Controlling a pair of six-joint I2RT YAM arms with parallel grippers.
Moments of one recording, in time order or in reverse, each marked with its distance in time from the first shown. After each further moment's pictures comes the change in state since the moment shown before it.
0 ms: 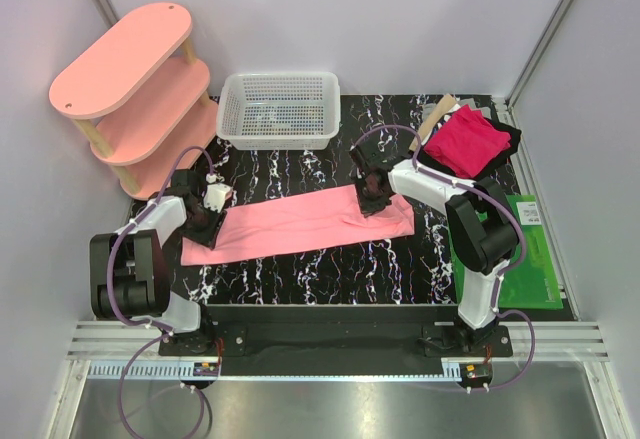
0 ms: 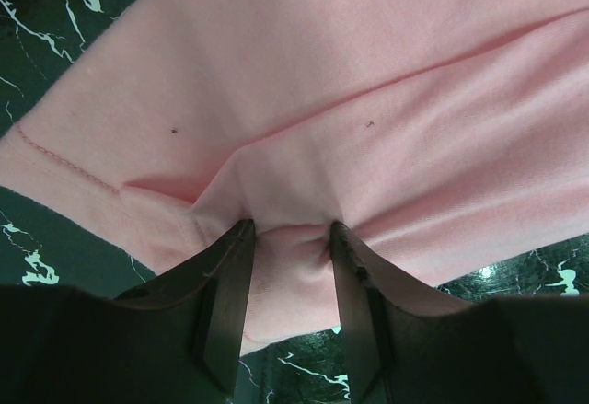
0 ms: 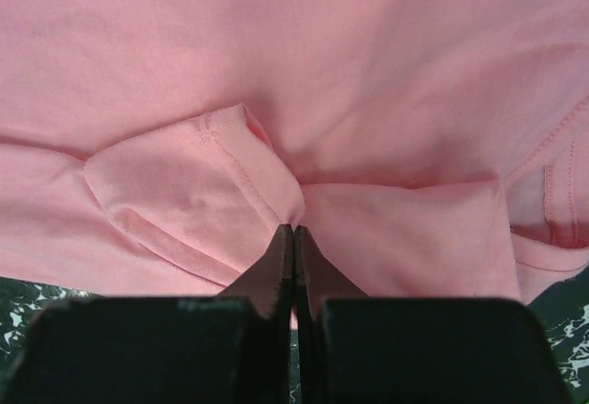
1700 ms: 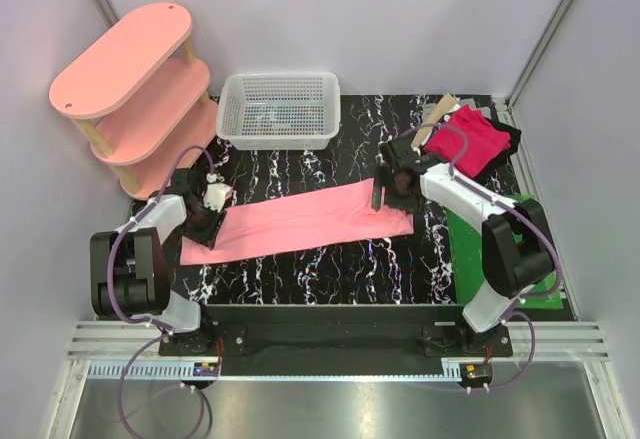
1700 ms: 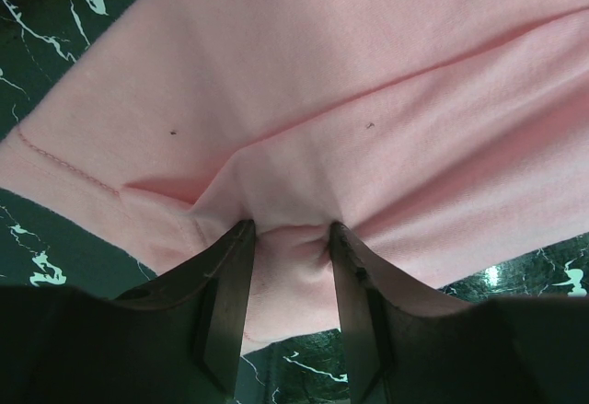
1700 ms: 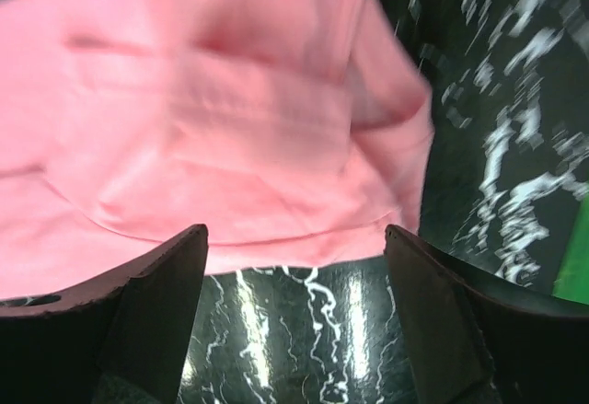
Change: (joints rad) left arm 0.001 0.013 0.011 -0.007 -0.008 0.011; right arm -0.108 -0.234 -0.084 -0.065 0.143 0.211
